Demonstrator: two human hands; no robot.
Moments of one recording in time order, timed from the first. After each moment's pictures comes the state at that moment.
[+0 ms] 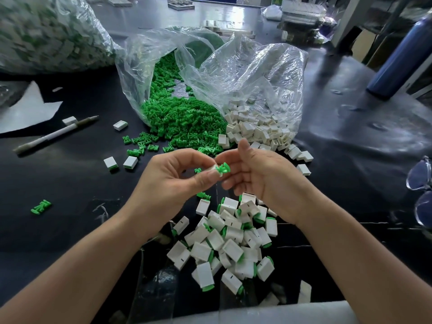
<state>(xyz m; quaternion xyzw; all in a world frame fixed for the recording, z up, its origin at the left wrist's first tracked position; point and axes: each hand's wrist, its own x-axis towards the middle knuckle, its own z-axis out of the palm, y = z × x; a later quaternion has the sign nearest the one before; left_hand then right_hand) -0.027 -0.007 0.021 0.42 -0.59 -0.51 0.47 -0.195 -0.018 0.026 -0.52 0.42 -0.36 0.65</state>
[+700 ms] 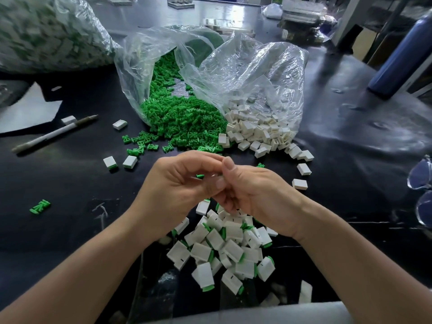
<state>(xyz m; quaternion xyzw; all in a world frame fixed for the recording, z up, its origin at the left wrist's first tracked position) -0.034 -0.002 0.018 0.29 -0.60 -0.55 0.50 -0.181 -0.001 0.025 -0.56 0.39 -0.31 0.66</state>
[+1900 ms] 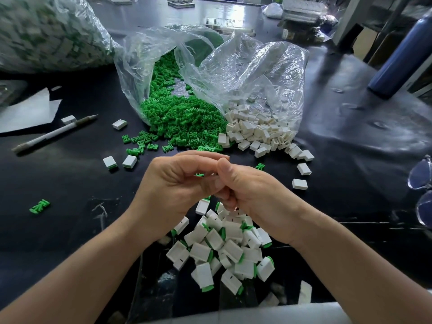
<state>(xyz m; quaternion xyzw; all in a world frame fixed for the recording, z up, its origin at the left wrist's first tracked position) -0.034 -0.001 0.020 0.31 -0.60 -0.52 0.52 -0.176 0.004 0.028 -0.59 0.42 -0.31 0.62</state>
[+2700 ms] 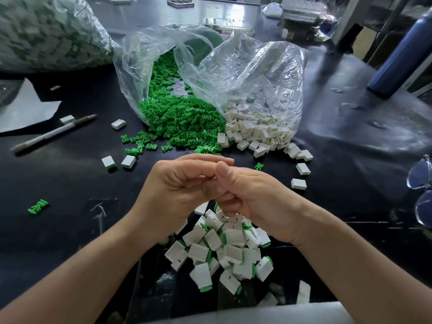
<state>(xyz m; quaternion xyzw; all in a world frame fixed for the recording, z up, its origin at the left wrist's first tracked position) -0.032 0.001 0.016 0.31 -0.62 -0.52 0.50 -0.177 0.006 0.032 -0.55 0.40 -0.31 0.67</state>
